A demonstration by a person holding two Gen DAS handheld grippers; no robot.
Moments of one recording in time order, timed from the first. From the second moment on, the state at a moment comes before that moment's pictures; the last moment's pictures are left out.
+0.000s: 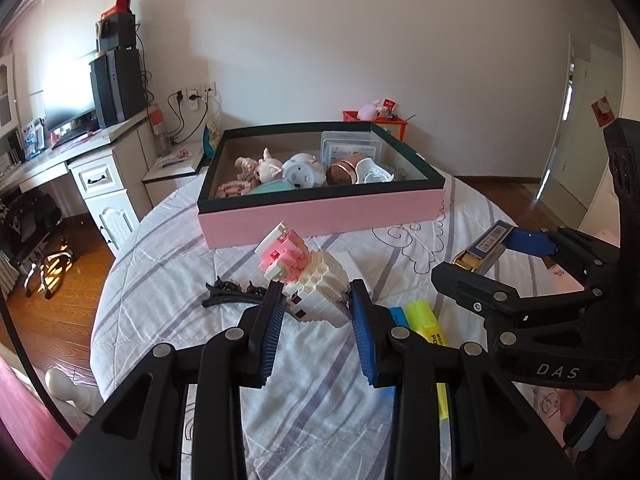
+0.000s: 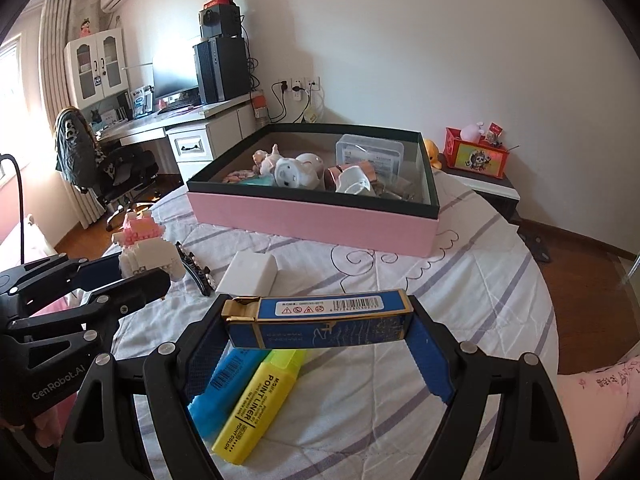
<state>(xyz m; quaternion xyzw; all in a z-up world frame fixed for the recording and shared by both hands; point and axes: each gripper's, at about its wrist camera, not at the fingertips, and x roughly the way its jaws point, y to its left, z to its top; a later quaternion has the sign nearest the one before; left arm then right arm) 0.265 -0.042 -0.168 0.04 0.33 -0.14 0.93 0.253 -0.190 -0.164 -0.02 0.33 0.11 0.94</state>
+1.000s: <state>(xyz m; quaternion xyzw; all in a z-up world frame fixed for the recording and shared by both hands) 0.541 -0.073 -0.181 0.08 0.42 -0.12 0.90 0.510 -0.199 -0.163 -0.02 0.39 0.07 0.92</state>
